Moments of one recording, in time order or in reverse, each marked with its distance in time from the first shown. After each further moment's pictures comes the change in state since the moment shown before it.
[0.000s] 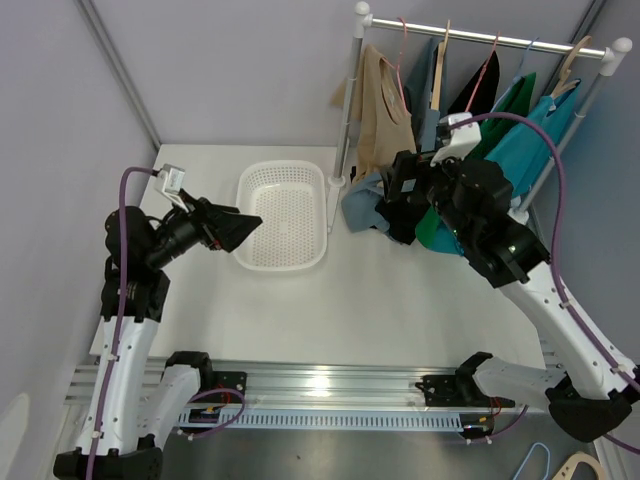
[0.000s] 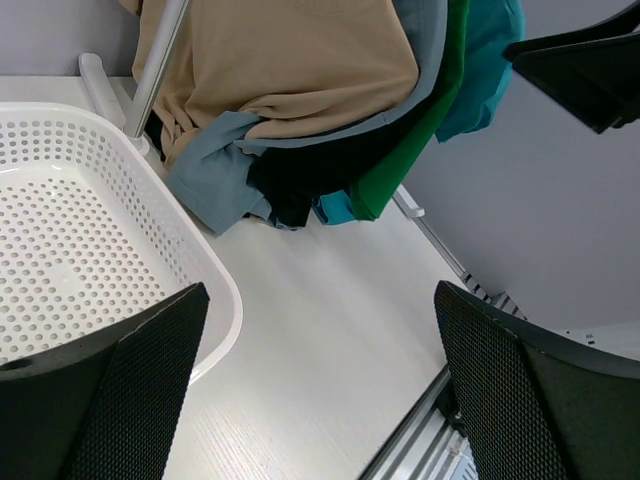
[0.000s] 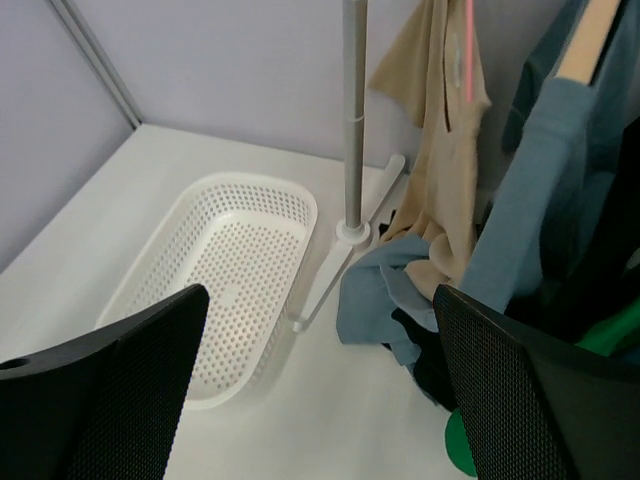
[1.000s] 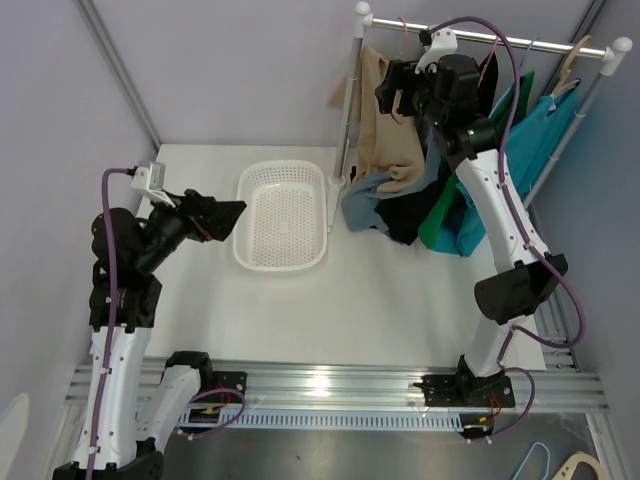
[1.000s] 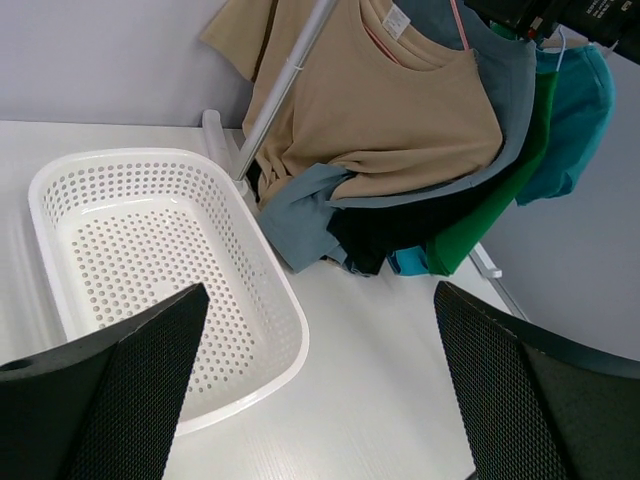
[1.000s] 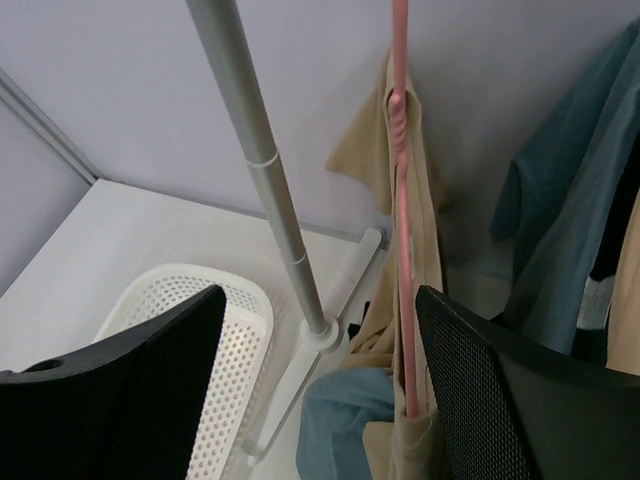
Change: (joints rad) left arm 0.002 -0.022 0.089 -0.098 -0.235 0.069; right arm -0.302 0.700 0.700 -0.069 -0.306 -0.008
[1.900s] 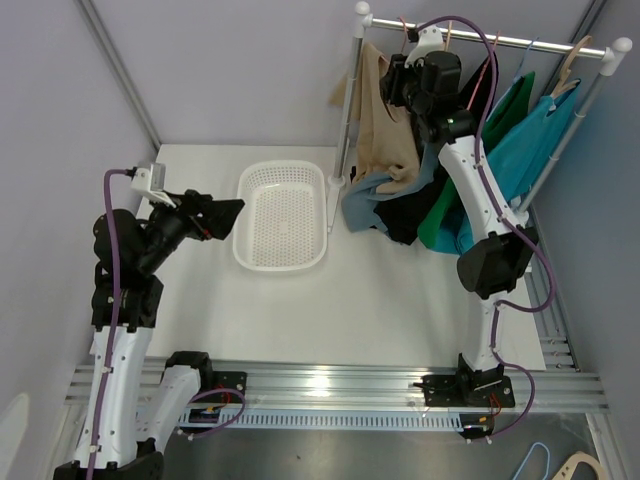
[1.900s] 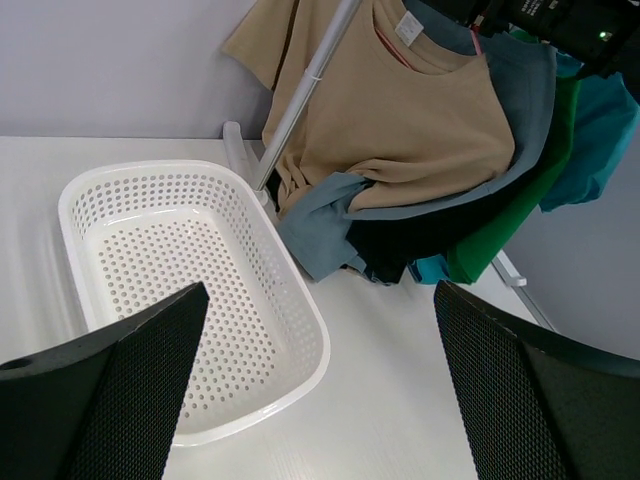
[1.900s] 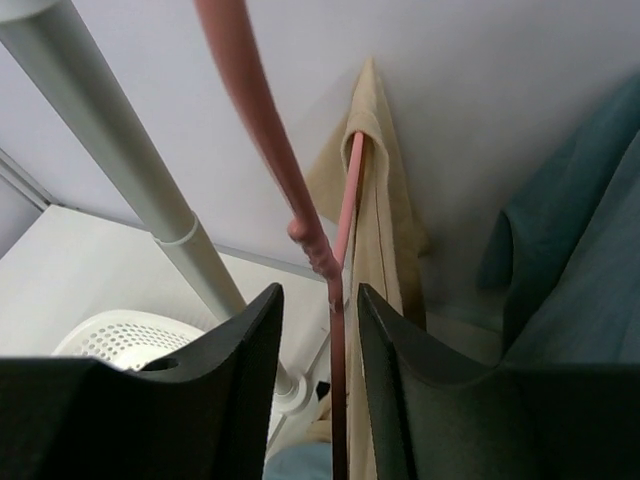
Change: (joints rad) left arm 0.000 -0.008 -0.013 0.020 -0.047 0.036; right arm -0.037 0.270 0.217 0.094 -0.015 -0.041
